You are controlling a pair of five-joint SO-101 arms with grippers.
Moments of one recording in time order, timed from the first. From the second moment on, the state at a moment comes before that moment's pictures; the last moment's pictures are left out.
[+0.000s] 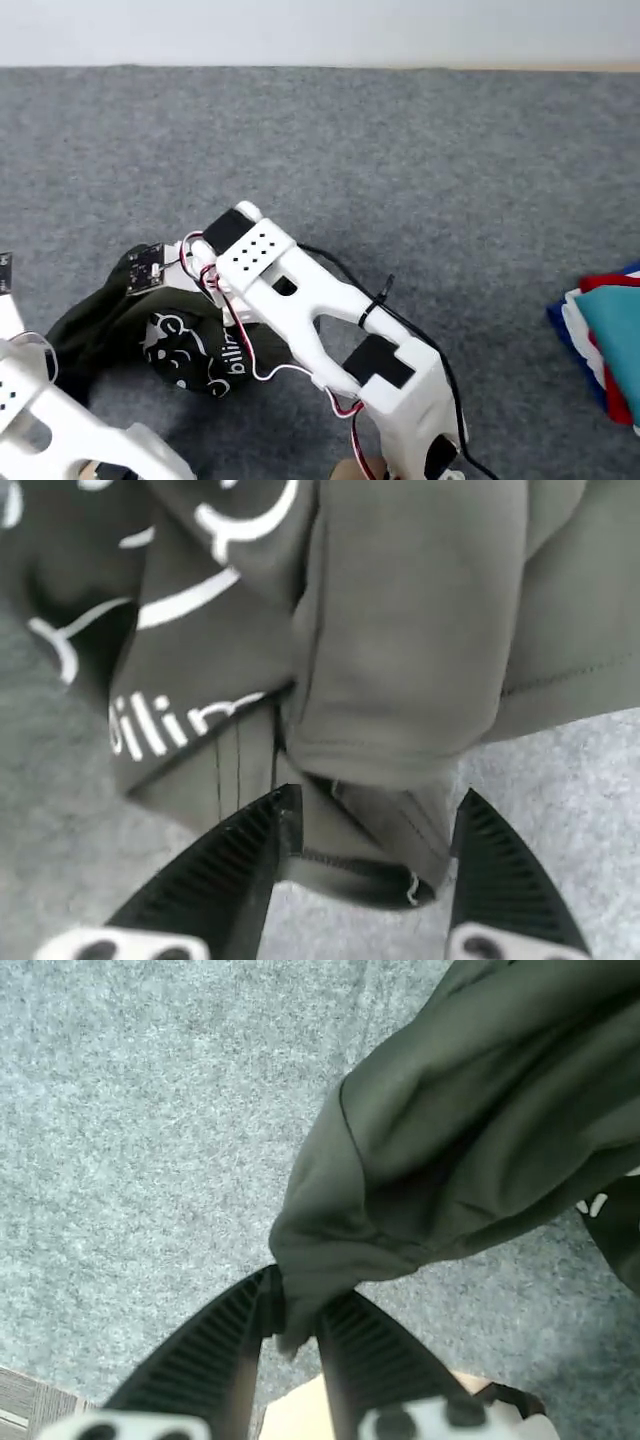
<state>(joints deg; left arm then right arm) -60.4 -43.0 45.8 86.7 -32.8 -51.0 26.9 -18.5 86.9 47.2</state>
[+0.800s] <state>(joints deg) -60.4 -43.0 45.8 86.7 -32.8 -55.3 35.3 -18.3 80.0 43.7</state>
